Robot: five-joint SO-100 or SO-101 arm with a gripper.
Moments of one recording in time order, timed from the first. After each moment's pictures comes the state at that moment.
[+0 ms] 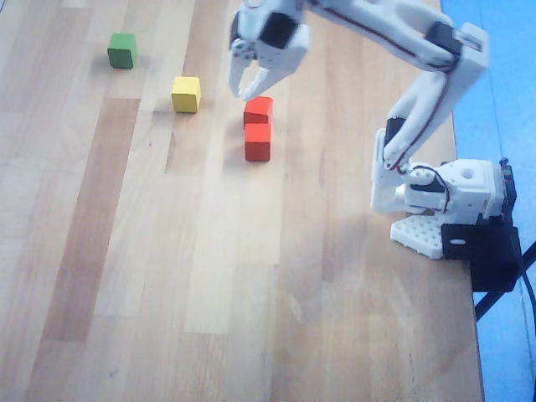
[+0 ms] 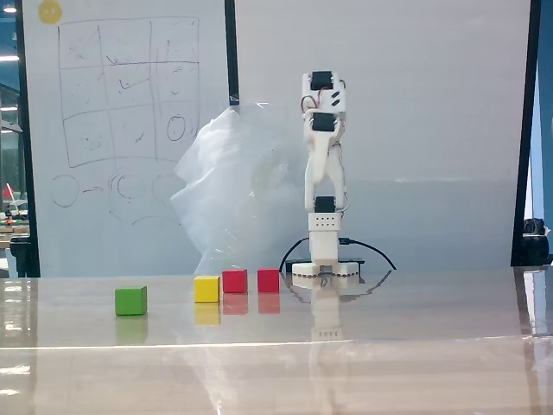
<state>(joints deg) 0.6 120.5 91.4 92.9 -8.3</state>
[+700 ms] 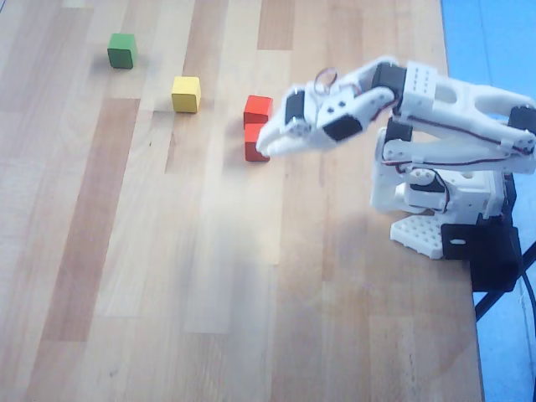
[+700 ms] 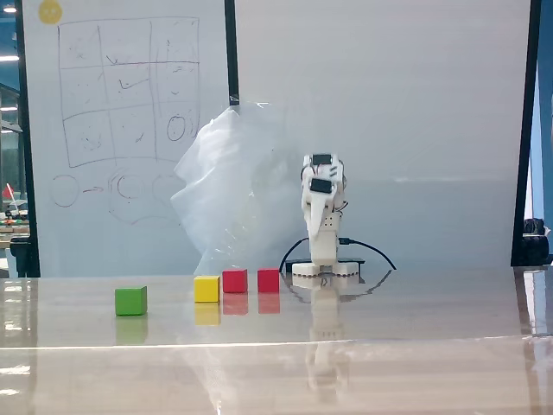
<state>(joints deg) 5.4 178.9 170.9 51.5 -14.9</state>
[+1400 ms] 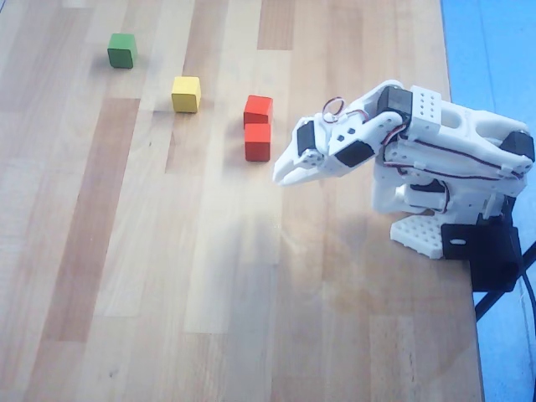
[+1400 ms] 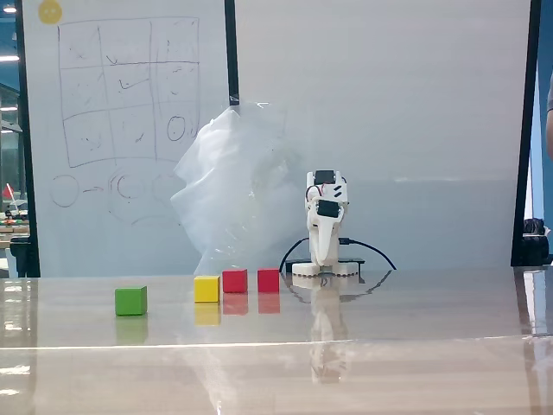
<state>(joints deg) 1.6 195.9 181.1 63.8 -15.6</state>
